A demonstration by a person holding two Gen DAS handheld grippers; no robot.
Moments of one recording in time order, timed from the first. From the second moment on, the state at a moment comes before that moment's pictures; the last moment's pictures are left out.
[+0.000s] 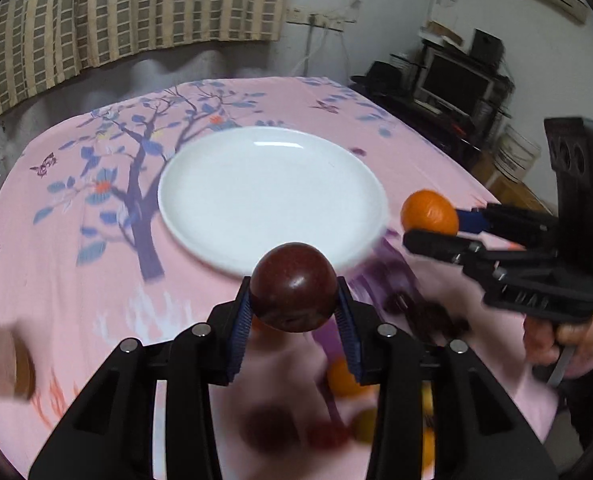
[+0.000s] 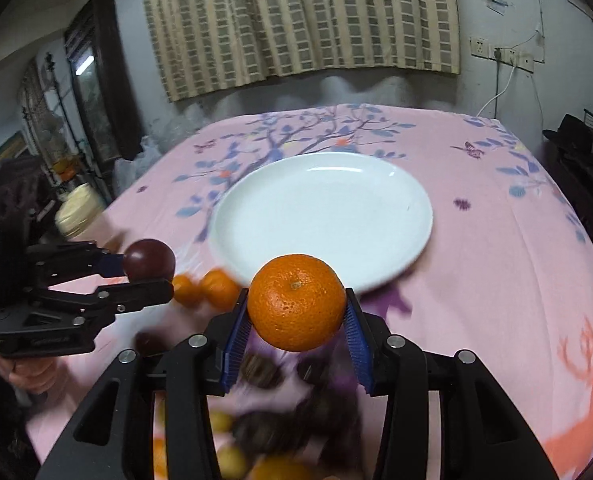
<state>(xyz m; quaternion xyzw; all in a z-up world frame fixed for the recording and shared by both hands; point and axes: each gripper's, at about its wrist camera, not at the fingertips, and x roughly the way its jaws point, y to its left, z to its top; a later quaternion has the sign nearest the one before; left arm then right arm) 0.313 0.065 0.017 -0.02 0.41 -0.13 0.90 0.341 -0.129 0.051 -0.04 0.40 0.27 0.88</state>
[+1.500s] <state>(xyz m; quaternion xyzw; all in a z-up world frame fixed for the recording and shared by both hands) 0.238 0.133 -0.023 -0.06 0.42 0.03 0.91 0.144 -0.075 0.020 -0.28 0.36 0.41 0.79</state>
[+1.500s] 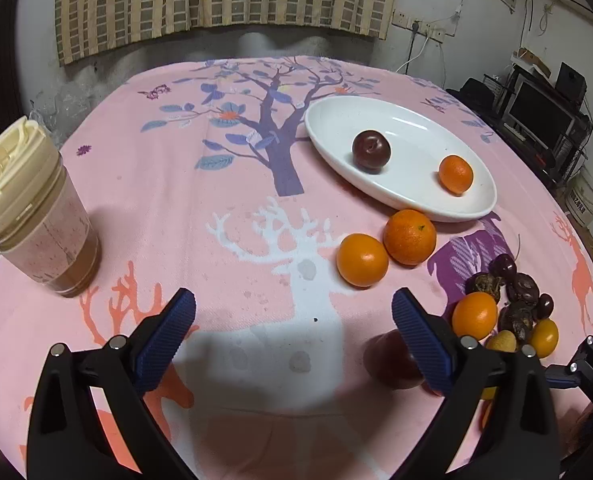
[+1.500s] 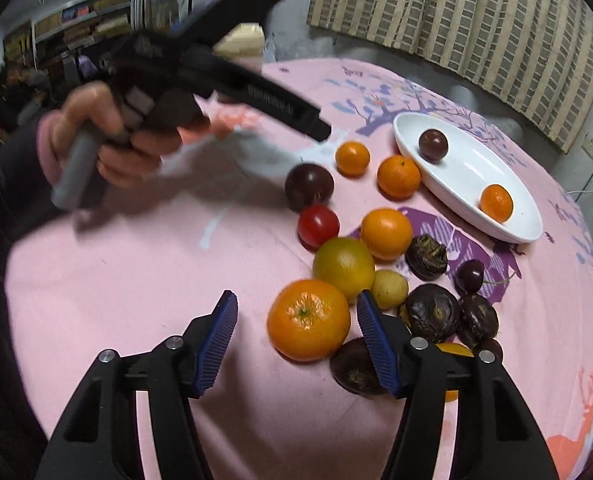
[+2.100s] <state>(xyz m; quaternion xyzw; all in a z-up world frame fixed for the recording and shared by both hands) 0.238 0.110 -0.036 -0.10 0.46 -0.10 0.88 0.190 -0.120 0.044 -0.09 0.39 0.41 0.82</state>
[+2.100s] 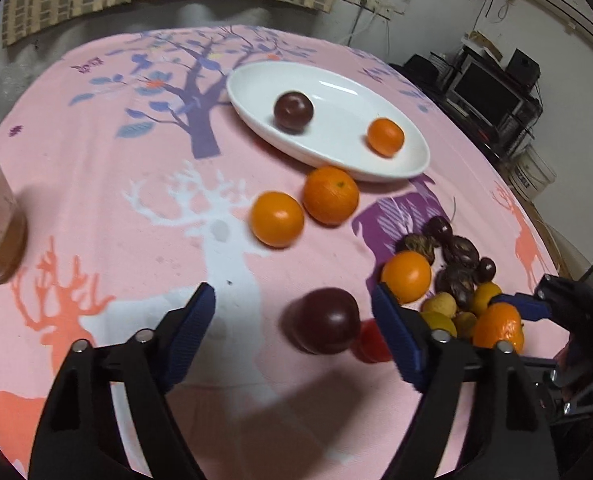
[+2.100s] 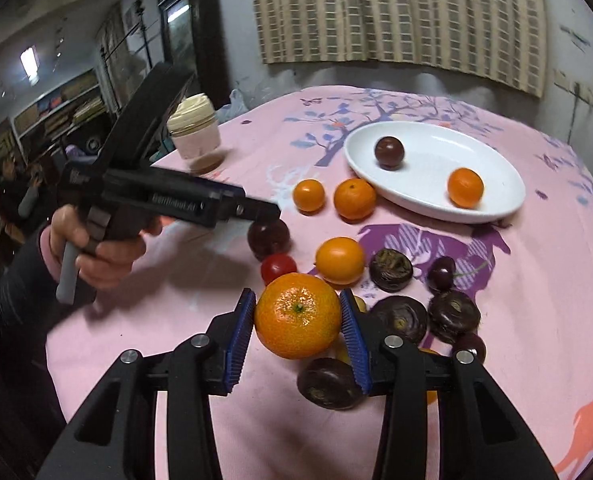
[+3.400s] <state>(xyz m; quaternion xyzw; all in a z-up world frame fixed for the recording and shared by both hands) 0.294 0.093 -0.001 -0.12 0.42 -0.12 0.89 0.302 -0.126 0.064 -0.01 0.38 0.34 0.86</state>
